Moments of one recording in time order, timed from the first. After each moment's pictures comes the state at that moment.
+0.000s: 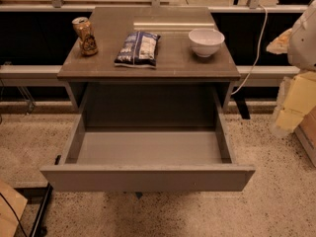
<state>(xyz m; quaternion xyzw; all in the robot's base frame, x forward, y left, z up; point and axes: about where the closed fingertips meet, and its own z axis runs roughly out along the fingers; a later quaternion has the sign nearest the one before) 0.438 -0.217 0.976 -0.60 0.78 -0.03 0.16</state>
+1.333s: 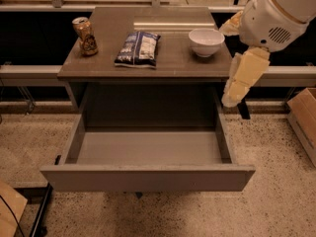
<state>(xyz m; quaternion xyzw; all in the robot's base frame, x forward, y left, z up) 0.504 -0.142 0.981 -0.65 0.72 0.03 0.24</state>
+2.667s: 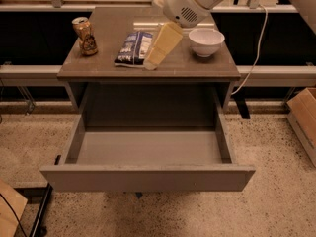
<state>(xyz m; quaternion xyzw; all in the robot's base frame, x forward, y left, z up) 0.611 0.002 1.000 -0.65 0.66 0.09 0.37</state>
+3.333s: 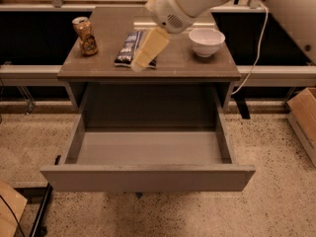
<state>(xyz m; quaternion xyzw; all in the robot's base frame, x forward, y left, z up) 0.626 0.027 0.984 -0.63 0.66 0.10 0.39</state>
